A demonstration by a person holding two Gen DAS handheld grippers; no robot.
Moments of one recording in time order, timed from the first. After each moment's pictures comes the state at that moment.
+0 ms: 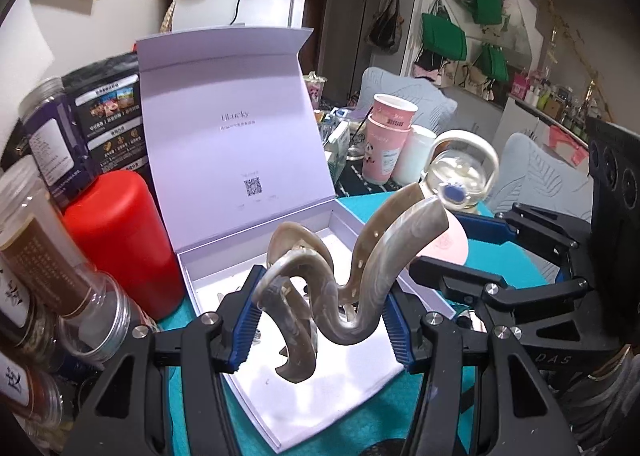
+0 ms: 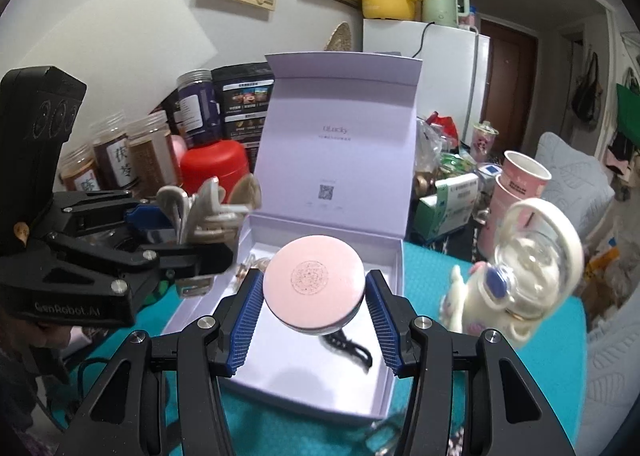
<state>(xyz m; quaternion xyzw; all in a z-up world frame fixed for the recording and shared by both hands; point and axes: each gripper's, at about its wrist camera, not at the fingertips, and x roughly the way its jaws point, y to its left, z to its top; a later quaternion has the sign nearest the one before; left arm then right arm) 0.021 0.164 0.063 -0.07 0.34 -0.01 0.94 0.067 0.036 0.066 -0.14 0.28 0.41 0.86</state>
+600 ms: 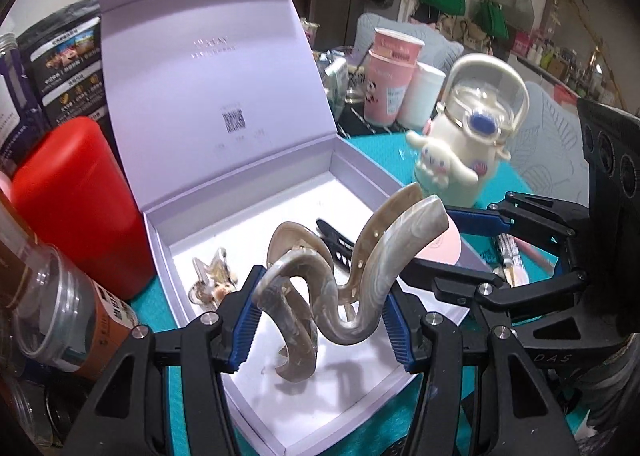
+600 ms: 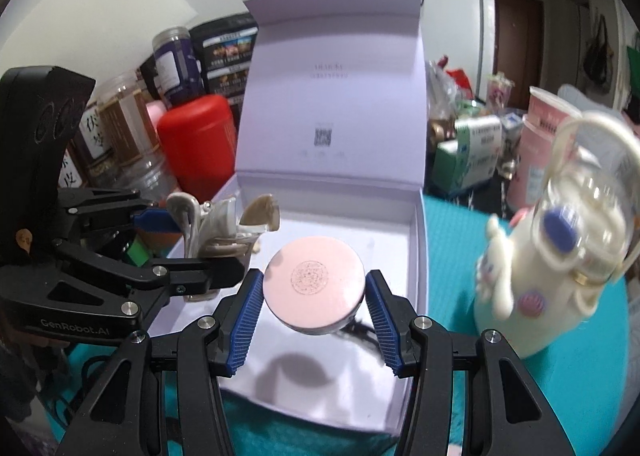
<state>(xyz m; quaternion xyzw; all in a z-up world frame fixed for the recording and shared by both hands) 0.049 0.159 0.008 -0.04 0.42 -0.03 0.91 0.100 0.042 0.007 -0.12 0.35 0.42 0.83</state>
